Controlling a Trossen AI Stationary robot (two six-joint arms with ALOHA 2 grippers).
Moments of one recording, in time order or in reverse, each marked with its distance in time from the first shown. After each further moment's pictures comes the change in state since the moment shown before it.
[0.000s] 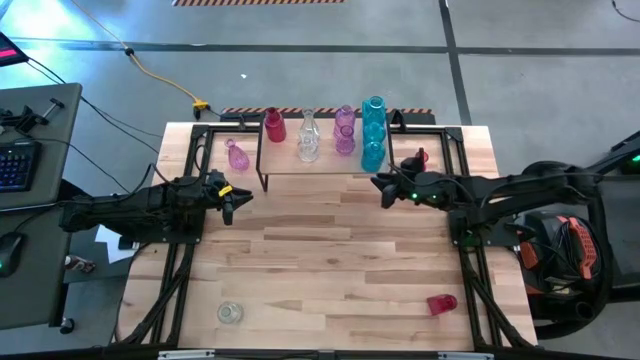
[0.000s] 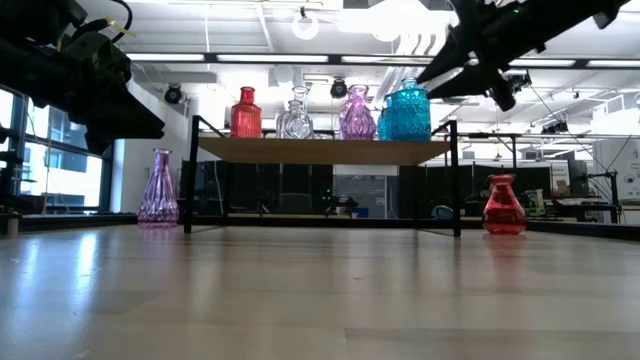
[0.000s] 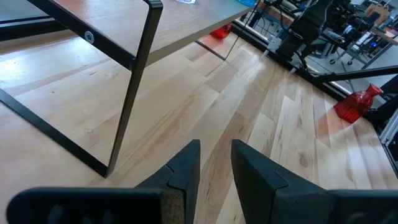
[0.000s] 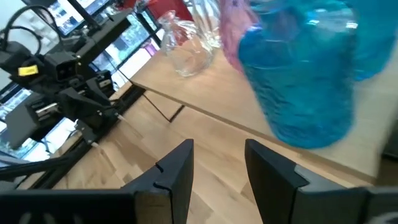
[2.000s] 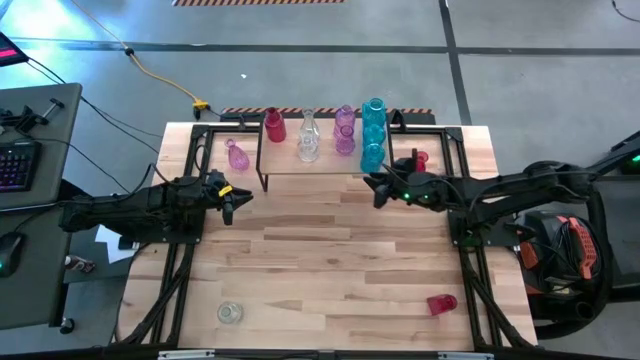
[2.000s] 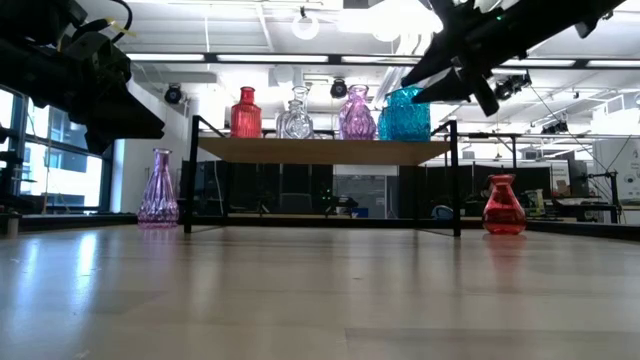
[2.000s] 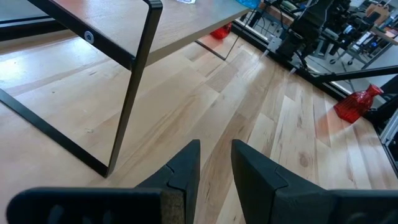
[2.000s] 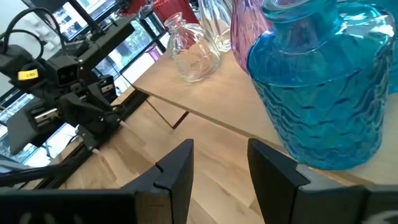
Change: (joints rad) left arm 0.000 0.000 0.000 0.000 0.000 0.000; right arm -0.013 0.106 0.001 0.142 0.002 -0.032
